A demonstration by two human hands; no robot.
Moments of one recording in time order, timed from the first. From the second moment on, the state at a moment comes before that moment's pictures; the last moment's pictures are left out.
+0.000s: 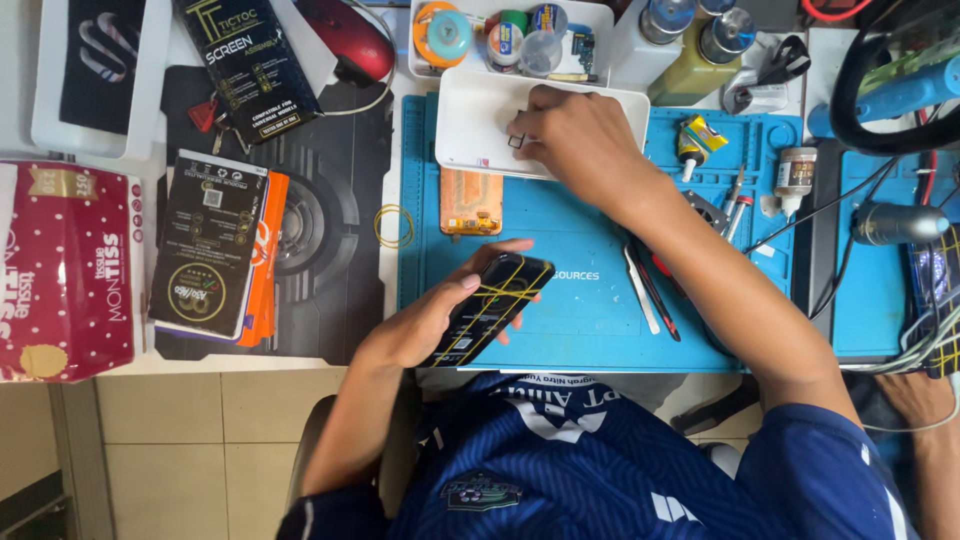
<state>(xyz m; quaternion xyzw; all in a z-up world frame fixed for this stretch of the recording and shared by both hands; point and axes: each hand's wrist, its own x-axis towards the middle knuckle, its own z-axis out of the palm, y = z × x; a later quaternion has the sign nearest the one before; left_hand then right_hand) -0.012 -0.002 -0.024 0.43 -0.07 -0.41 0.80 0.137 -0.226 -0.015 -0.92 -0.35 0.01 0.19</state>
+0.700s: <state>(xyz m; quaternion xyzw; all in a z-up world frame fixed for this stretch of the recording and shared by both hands) -0.015 -0.034 -0.060 0.31 -0.06 -0.43 0.85 0.141 -0.248 -0.021 -0.93 -0.29 0.15 0.16</state>
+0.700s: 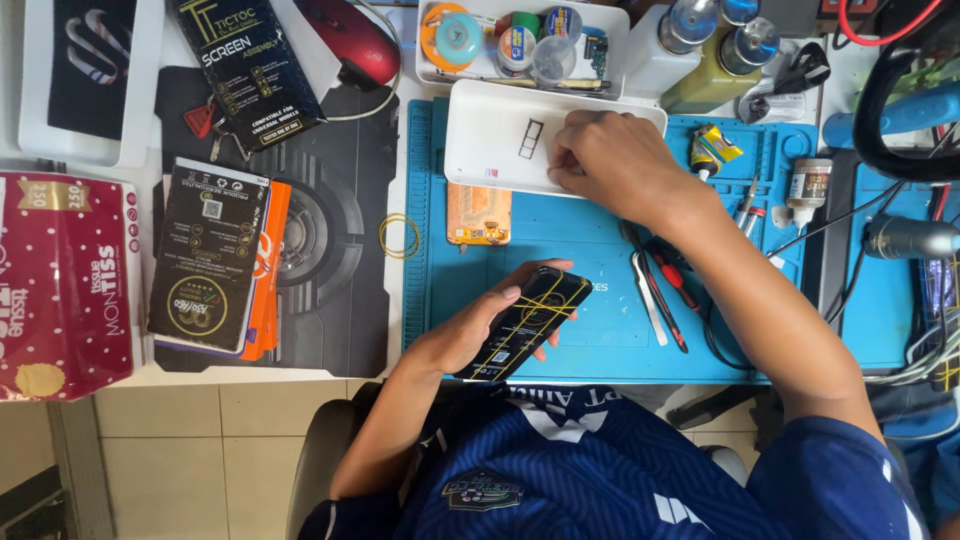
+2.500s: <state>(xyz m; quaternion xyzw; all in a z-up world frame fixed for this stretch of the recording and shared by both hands) -0.003 -0.035 -0.056 0.33 -0.03 -0.44 0.83 0.147 -0.251 -0.004 -0.91 -0.37 0.12 0.18</state>
